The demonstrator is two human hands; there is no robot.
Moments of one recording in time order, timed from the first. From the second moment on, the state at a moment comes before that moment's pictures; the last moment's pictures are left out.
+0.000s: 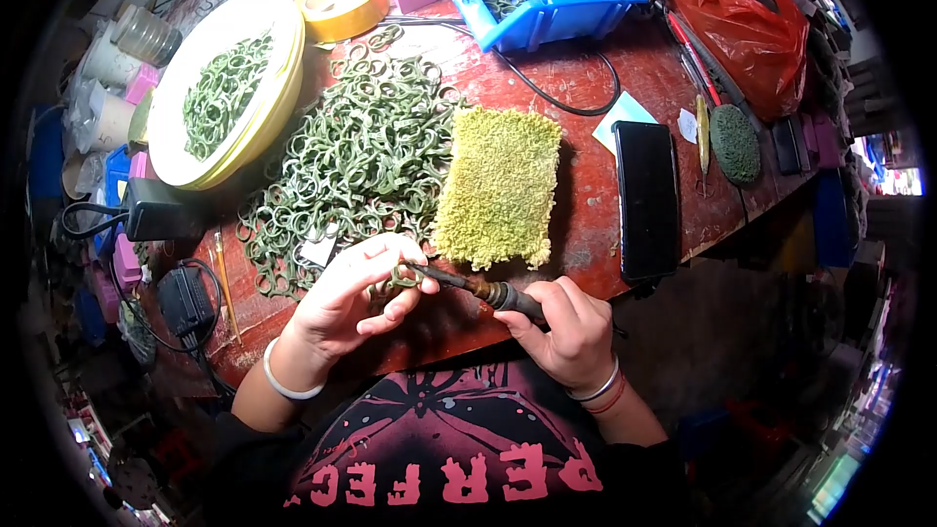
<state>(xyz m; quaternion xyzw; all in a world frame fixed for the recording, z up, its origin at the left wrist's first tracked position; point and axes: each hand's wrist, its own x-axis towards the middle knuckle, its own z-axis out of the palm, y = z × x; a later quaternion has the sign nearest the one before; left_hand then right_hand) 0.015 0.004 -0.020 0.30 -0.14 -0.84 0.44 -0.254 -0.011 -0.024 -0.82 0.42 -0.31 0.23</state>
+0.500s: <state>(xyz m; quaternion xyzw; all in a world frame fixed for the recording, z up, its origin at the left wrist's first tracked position) 0.008 0.006 -0.021 0.32 -0.19 -0.81 0.45 -0.201 -0.021 0.009 -0.74 0.35 -0.41 0.41</state>
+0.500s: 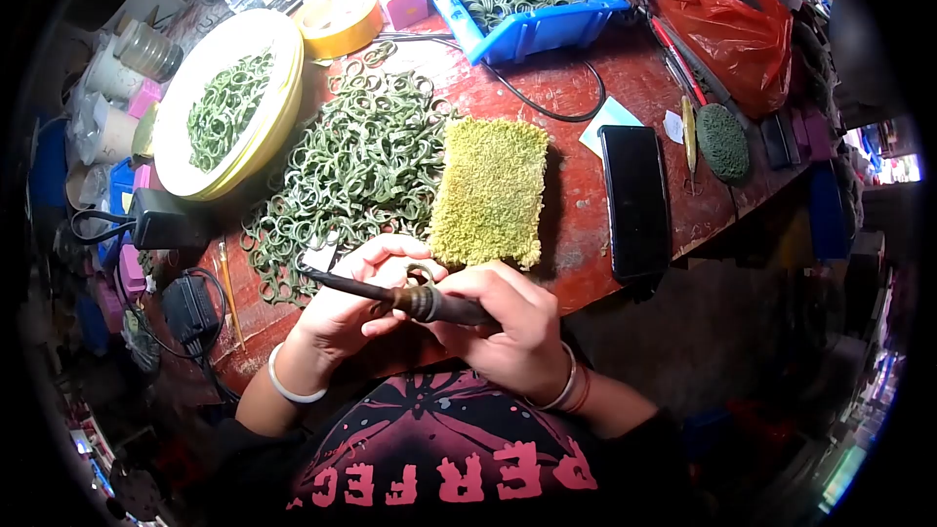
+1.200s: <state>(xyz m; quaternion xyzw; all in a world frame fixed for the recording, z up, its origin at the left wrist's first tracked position) 0.019 0.006 -0.021 0.27 -0.13 -0.84 0.45 -0.231 -0.024 0.016 -0.82 0.36 -0.36 0.27</state>
